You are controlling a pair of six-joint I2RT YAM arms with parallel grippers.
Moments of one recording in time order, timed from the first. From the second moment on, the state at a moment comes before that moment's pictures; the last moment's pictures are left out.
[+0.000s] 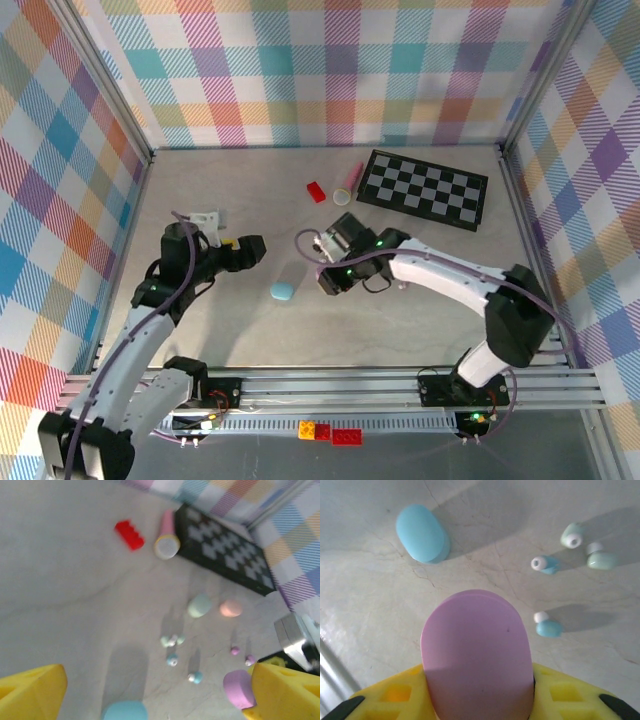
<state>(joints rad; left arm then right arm) -0.25 0.82 0.70 -0.32 0.33 -0.39 0.83 1.54 1.19 -0.73 -0.20 0.08</state>
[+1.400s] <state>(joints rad) -0.65 1.05 0.90 -0.15 0.87 0.00 0.70 1.54 1.76 -1.41 -0.74 -0.48</state>
